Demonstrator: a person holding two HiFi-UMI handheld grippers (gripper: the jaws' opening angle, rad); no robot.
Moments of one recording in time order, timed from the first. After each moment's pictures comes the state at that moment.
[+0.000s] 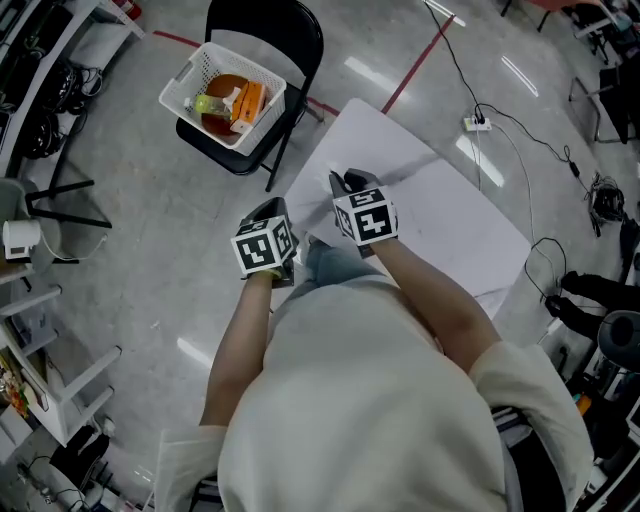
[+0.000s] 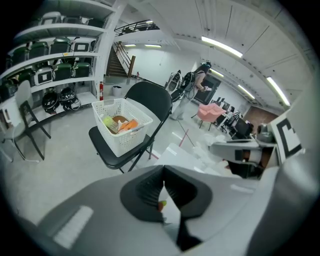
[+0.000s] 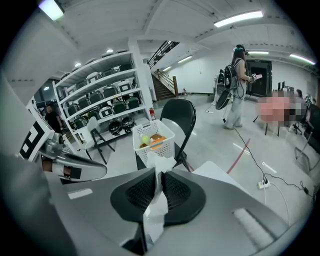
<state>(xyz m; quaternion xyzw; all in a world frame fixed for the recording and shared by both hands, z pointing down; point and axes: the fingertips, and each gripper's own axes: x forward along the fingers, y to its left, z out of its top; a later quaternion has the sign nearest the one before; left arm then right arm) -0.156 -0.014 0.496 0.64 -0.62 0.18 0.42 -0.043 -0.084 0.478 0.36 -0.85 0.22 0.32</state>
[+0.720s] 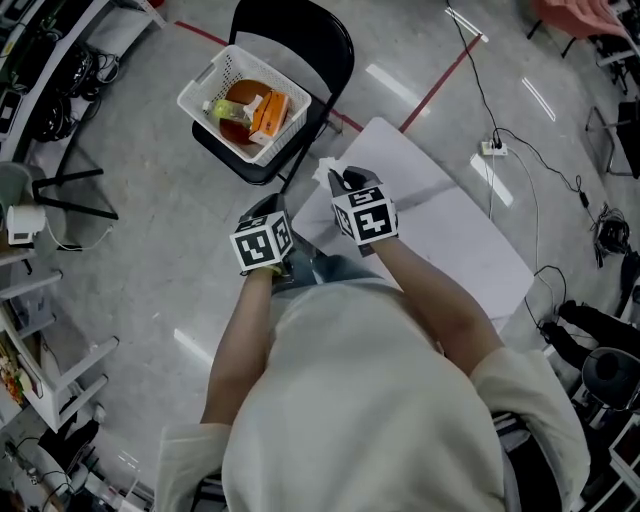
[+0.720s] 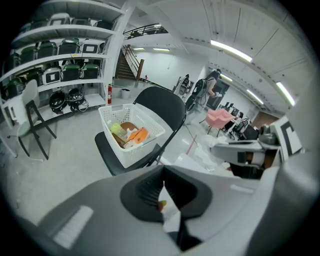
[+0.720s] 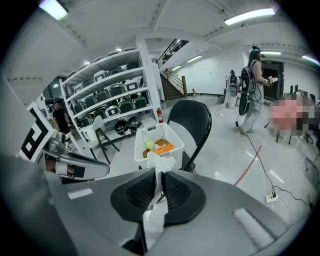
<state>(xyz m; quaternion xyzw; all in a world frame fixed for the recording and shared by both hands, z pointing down) -0.214 -0.065 0.498 0.60 -0.66 0.17 0.42 -0.106 -0.139 0.480 0.31 -0.87 0.21 0.33</state>
